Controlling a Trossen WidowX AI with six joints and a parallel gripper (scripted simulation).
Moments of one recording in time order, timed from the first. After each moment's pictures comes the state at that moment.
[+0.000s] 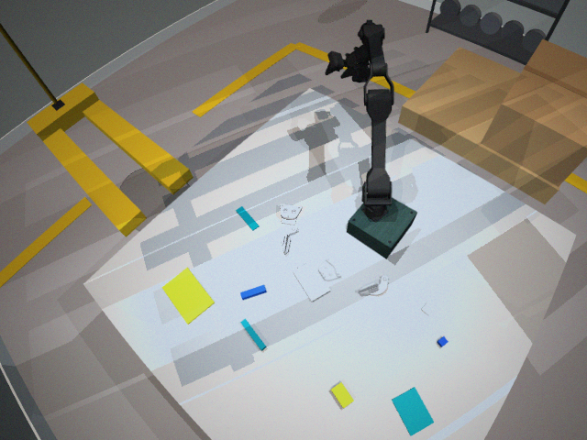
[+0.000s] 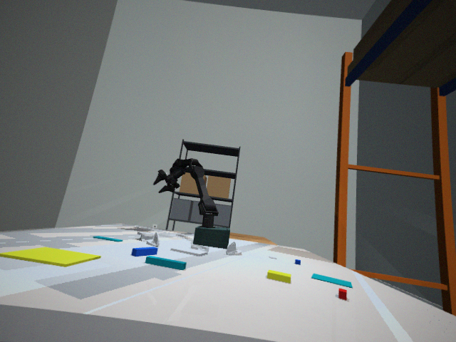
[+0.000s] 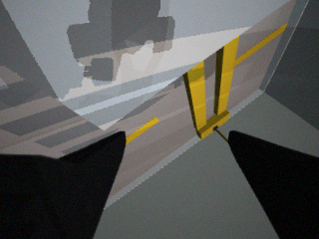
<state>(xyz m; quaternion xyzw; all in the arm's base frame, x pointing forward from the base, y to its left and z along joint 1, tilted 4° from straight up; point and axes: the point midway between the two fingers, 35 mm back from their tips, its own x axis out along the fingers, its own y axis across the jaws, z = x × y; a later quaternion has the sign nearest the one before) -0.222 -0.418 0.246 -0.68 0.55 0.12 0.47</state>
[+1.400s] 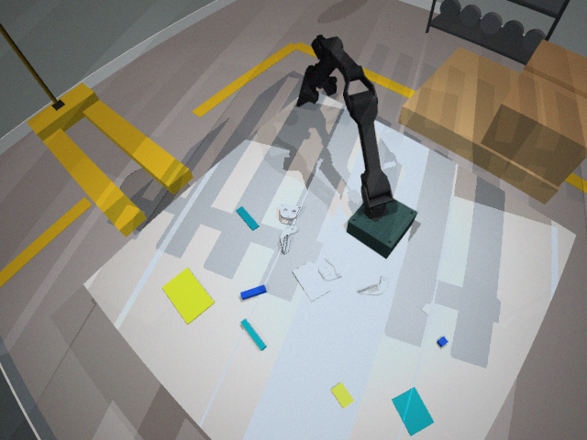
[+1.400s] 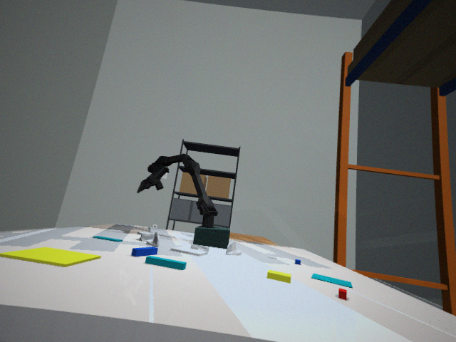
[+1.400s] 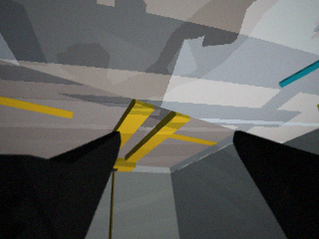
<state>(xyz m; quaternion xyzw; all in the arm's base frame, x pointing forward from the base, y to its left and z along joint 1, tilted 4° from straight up) -0.074 -0.446 0.212 -0.84 0.34 0.38 0.18</state>
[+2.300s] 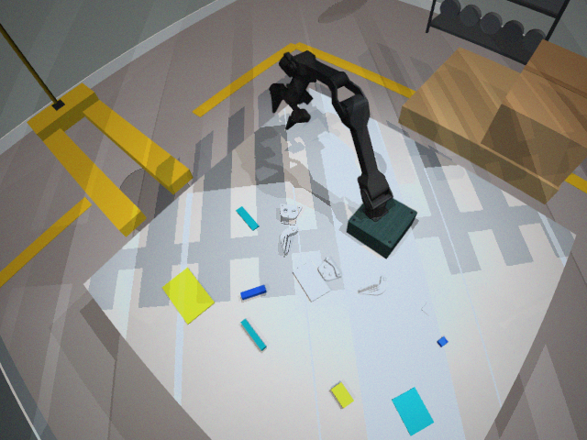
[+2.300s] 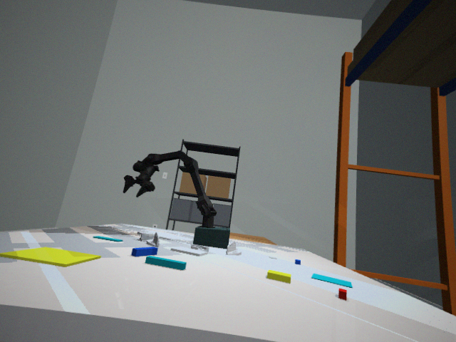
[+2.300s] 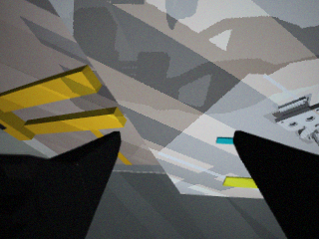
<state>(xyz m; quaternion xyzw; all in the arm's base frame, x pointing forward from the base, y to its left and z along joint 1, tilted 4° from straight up) 0.032 -0.434 0.186 -0.85 0.11 0.50 -0.08</state>
